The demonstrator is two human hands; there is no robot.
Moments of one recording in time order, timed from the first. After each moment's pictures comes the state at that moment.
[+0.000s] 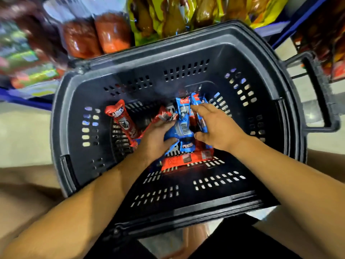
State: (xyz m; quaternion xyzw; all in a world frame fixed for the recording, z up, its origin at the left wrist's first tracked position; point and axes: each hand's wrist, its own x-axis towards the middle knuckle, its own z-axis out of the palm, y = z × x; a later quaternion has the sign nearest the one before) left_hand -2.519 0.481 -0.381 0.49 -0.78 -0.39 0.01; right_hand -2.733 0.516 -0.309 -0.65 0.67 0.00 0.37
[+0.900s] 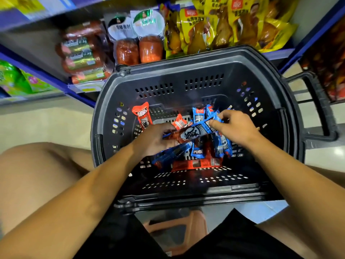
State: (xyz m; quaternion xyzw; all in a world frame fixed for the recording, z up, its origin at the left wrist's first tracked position) left_hand -2.479 0.490 -0.295 0.49 -0.75 -0.45 -0.03; right_hand -2.744 0.527 -0.285 -0.53 0.74 -0.14 0.38
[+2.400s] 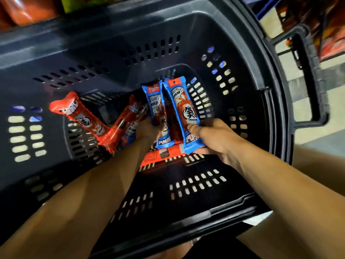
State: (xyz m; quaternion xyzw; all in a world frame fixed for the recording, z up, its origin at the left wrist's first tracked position) left_hand -2.593 0.482 -0.487 0.68 -0.52 -0.51 -0.02; right_hand -2.758 0.547 -0.330 -0.07 0.73 -0.25 0.64
